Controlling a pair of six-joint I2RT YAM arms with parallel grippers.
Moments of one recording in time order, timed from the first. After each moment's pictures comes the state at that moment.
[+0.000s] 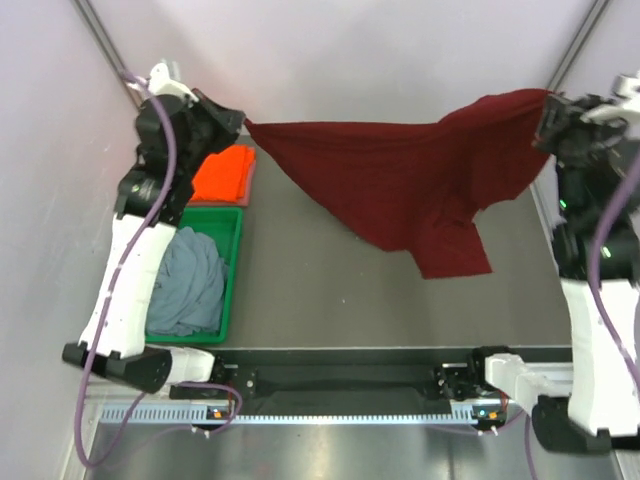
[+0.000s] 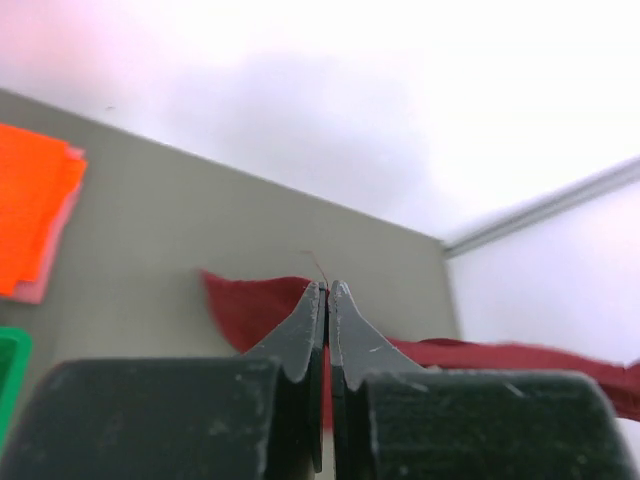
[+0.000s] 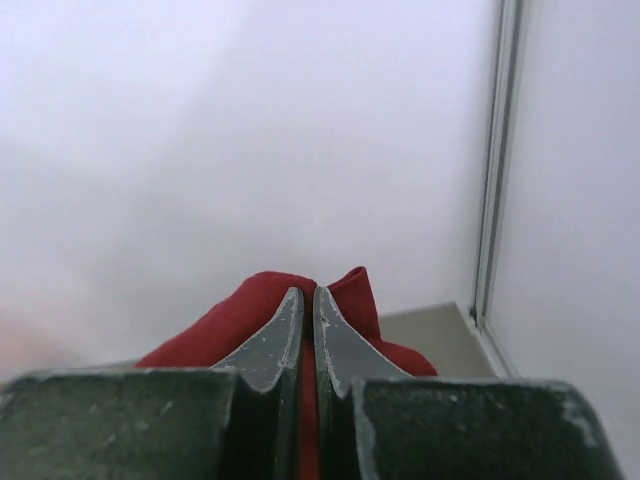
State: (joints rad) left arm -0.27 1.36 1.77 -0.55 -0.09 -0.67; right arm 0.06 1.06 1.55 -0.30 0.18 0.12
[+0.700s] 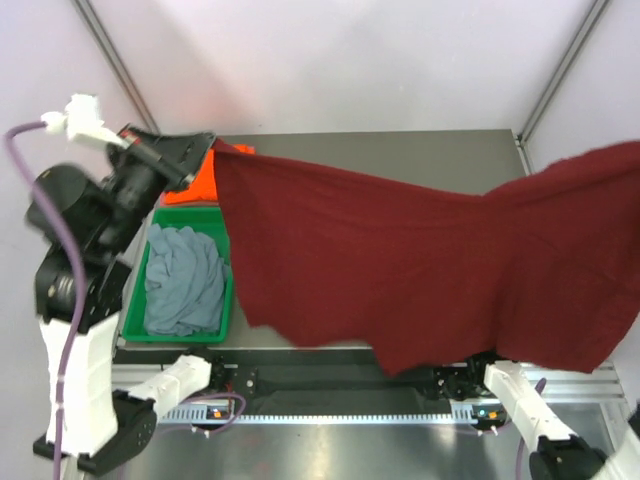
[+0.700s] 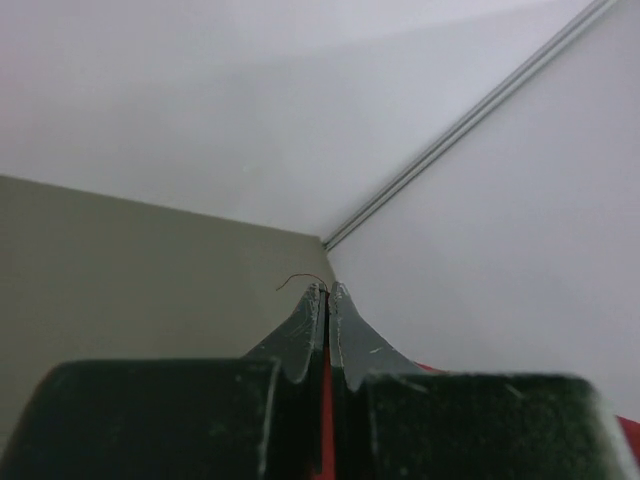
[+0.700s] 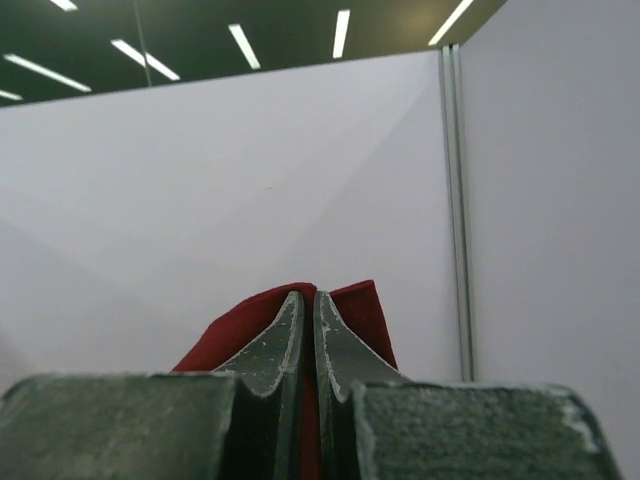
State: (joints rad) left arm -0.27 0.98 1.81 -0.65 0.12 -0.75; right arm 0.06 0.69 1.89 -0.46 0.13 0.06
